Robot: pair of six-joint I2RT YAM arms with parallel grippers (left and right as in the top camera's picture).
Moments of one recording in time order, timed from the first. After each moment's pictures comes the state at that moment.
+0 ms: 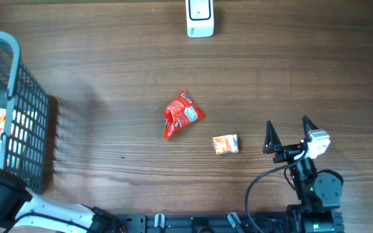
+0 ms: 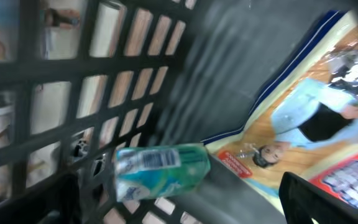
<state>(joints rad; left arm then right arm) 1.04 1.97 1.71 -1.53 -0.29 -1.01 0.04 0.01 0.01 0.00 -0.13 0.13</state>
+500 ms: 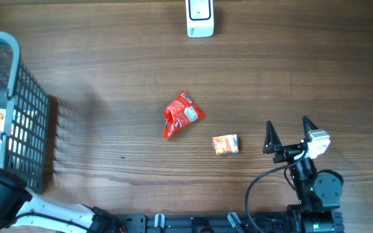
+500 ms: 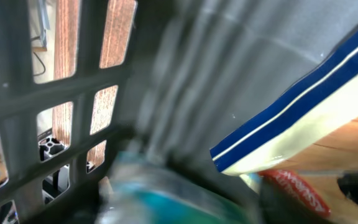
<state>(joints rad) 1.04 1.97 1.40 -1.31 -0.21 -0.99 0.04 0.01 0.01 0.00 -0.13 0.13</state>
